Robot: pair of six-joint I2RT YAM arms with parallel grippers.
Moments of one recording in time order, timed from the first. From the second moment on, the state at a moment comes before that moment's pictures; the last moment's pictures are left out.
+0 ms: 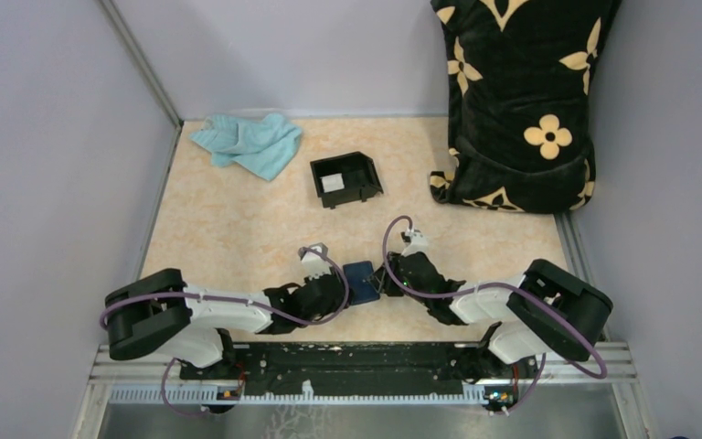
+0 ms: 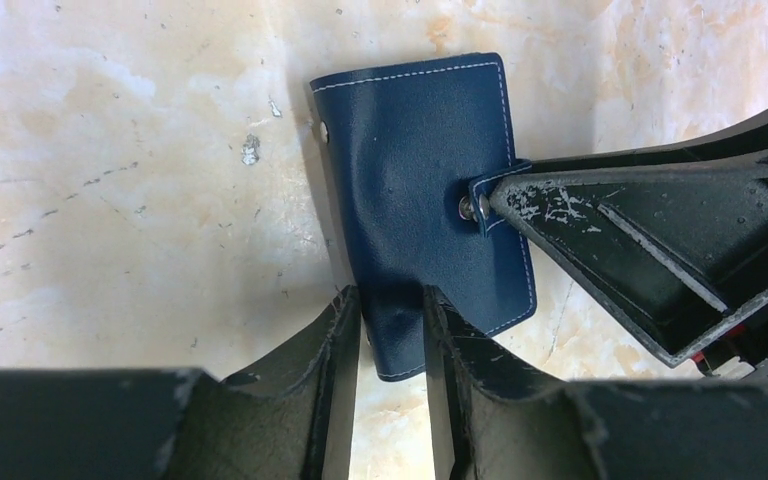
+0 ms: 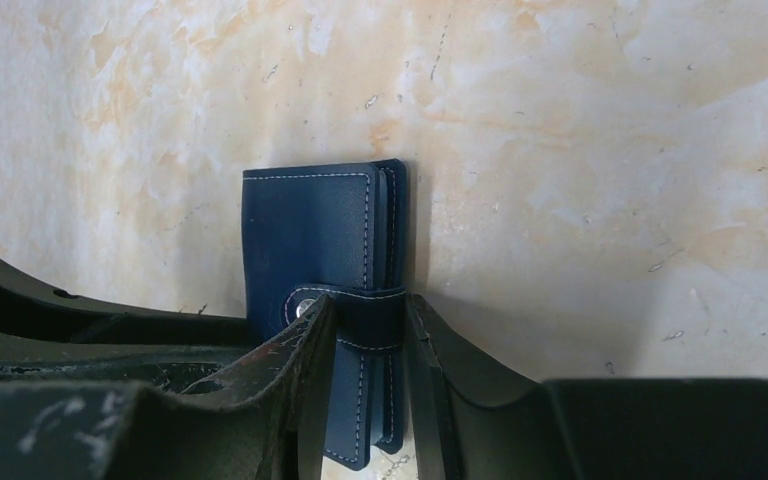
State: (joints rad) left arm -1.21 1.40 0.42 0.26 -0.51 -1.15; right arm 0.91 1.38 0.26 0.56 0.16 0.86
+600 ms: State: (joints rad) left arm -1.20 1.35 0.47 0.13 -0.51 -1.13; right arm 0.91 1.39 0.26 0.57 0.15 0.86
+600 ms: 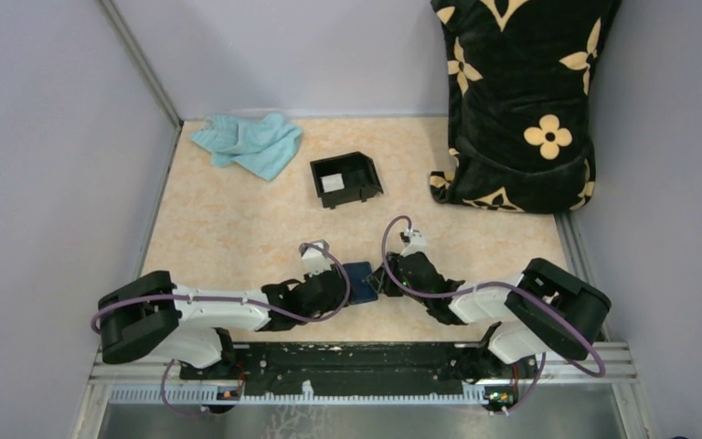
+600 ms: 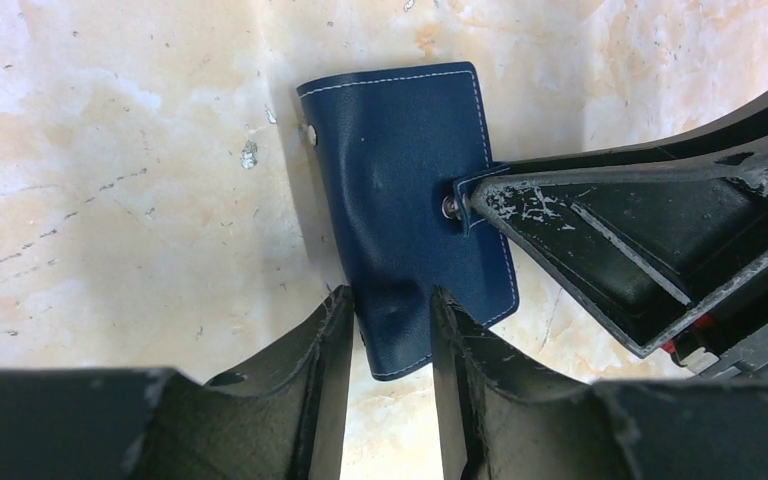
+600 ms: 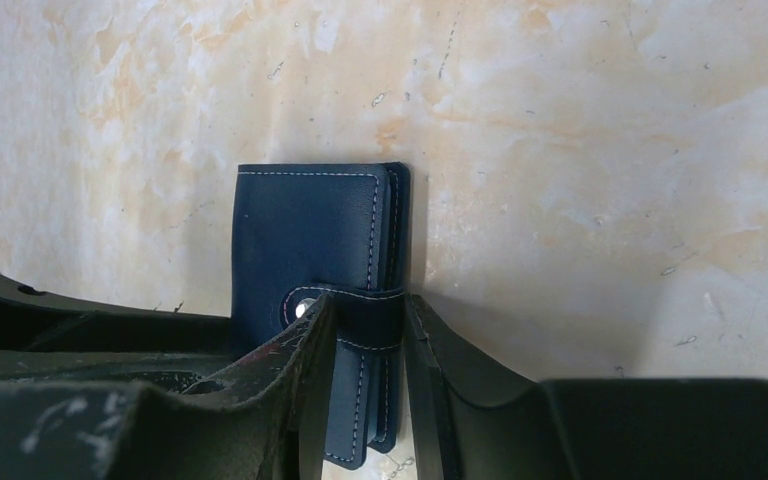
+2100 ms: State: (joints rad) left arm -1.14 1.46 0.60 0.01 -0.53 -1.11; right arm 0.92 1.42 0.30 0.56 0.11 0.86
